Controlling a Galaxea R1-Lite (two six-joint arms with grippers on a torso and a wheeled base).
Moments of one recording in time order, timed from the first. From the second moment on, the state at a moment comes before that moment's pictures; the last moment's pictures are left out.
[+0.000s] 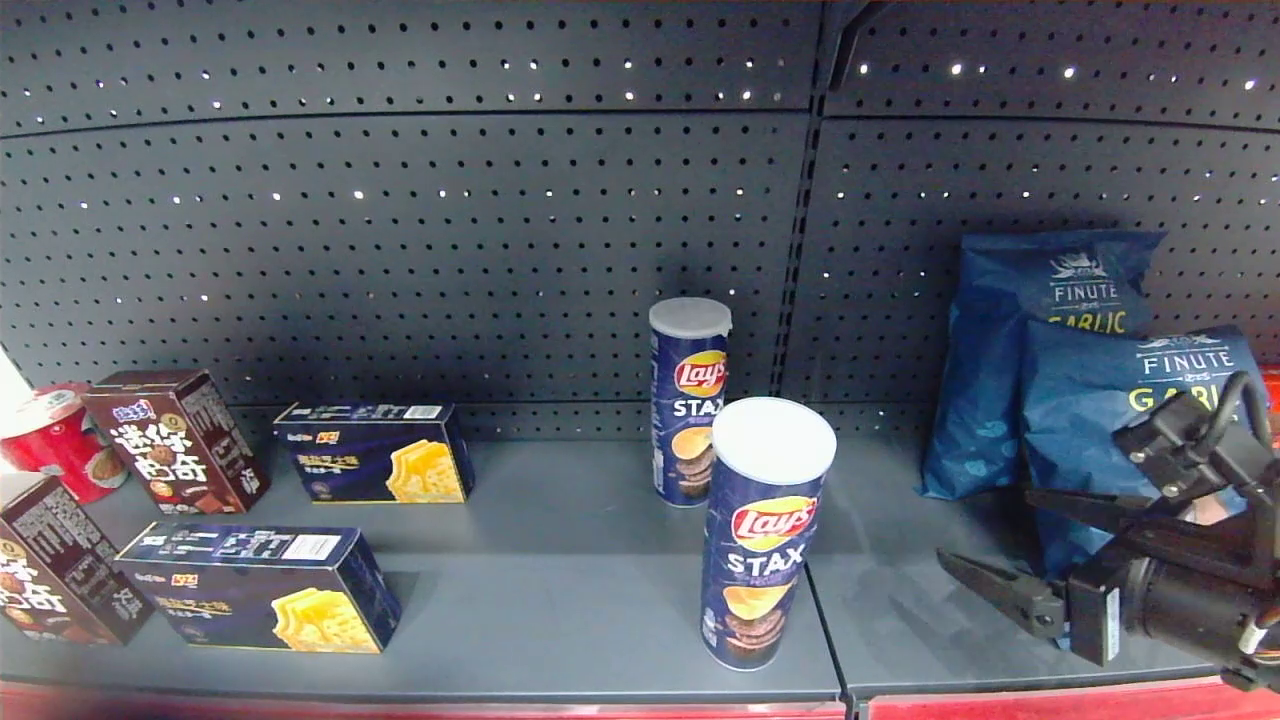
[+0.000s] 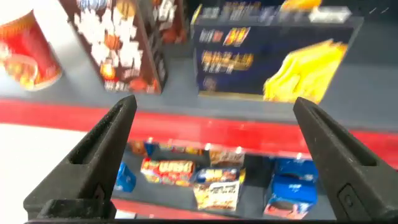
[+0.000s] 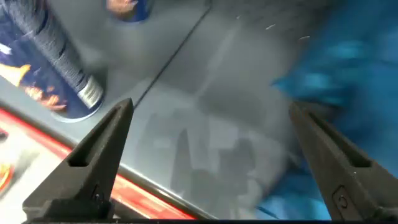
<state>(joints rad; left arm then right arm) -0.13 0.26 -0.05 -0.10 0.33 0.00 0.49 1.25 -0.46 -0.43 -0.04 -0.09</state>
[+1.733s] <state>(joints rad) -0.13 0.12 -0.03 0.02 0.34 0.00 0.68 1.55 -0.58 -0.42 -0.06 -0.02</state>
